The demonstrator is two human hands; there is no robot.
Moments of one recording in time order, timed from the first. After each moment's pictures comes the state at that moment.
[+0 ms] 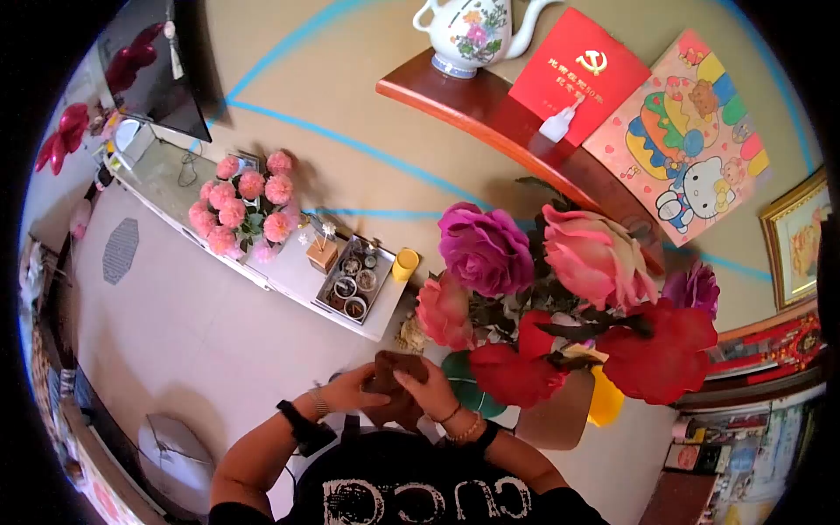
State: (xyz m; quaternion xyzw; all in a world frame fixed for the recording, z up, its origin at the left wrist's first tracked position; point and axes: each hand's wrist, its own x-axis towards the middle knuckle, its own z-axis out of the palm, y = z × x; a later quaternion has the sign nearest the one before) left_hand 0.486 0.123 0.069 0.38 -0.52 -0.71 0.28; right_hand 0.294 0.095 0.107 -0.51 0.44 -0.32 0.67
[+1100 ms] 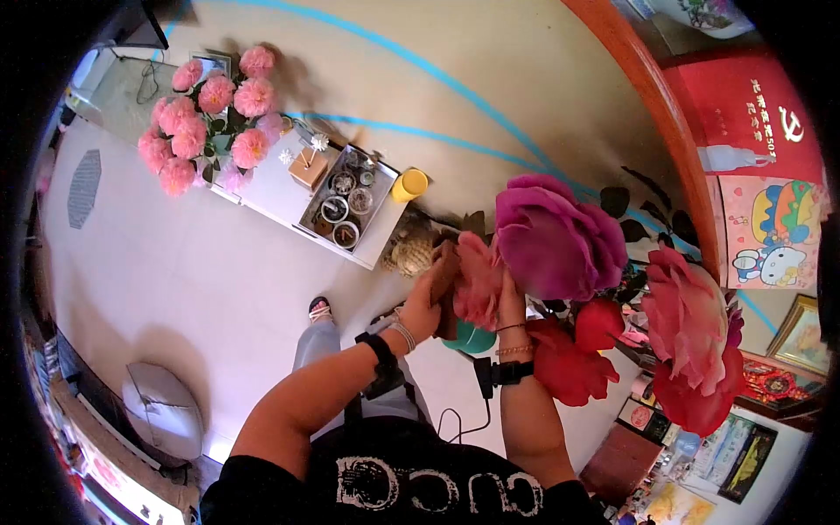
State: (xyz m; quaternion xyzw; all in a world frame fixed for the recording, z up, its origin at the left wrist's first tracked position) left_hand 0.383 0.002 -0.051 0.46 -0.42 -0.60 0.50; right_hand 0.239 -0.054 0.043 -0.38 0.75 -0.31 0.45
